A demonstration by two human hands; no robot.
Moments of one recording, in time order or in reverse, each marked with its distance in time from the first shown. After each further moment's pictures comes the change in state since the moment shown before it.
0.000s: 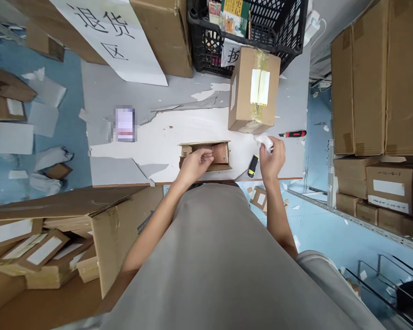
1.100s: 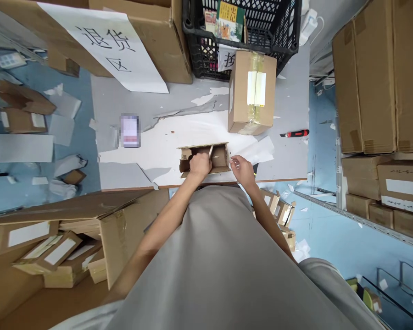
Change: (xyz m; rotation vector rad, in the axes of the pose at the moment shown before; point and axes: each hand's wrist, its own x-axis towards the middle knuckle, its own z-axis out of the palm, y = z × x) left_hand 0.042 -0.003 0.043 0.737 -0.078 -0.277; right_hand -0.051 -0.042 0.046 0.272 -0.587 0.166
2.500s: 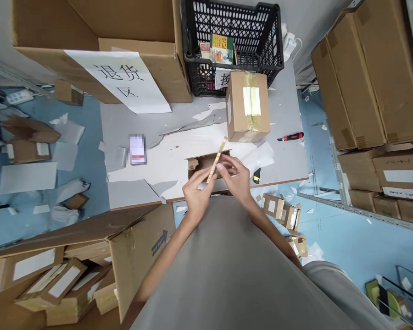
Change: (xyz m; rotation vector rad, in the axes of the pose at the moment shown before) left_hand -0.110 -0.030 -0.022 -1.018 0.644 0.429; right_hand -0.035 -0.129 0.008 0.635 0.265 -0.122
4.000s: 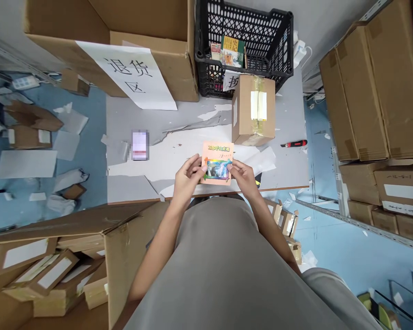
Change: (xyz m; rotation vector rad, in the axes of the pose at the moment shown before) left_hand 0.041 -0.019 -0.024 -0.303 -0.132 -0.405; right_hand 0.025 0.021 -0.027 0.275 -0.277 0.276
